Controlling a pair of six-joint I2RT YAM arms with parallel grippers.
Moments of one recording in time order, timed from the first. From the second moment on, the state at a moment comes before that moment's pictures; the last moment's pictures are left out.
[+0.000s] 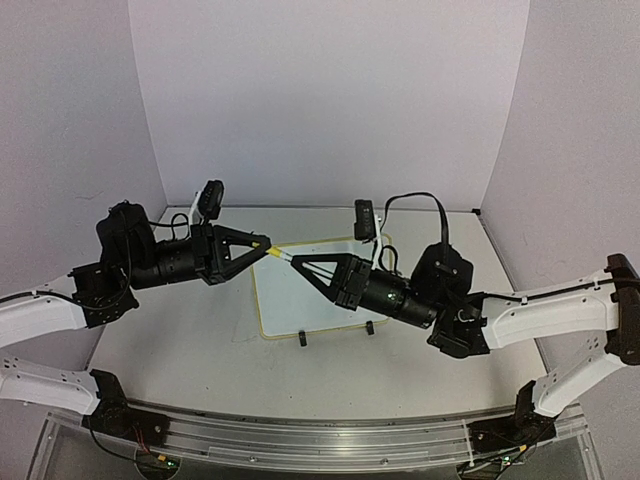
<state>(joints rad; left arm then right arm) -0.88 0.97 0.74 0.31 0.45 -1.02 1.16 1.45 0.83 0.83 -0.11 0.82</state>
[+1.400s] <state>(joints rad) -0.44 1.50 0.87 -0.58 0.27 -0.47 0.86 1.12 0.65 0.33 -0.35 0.68</state>
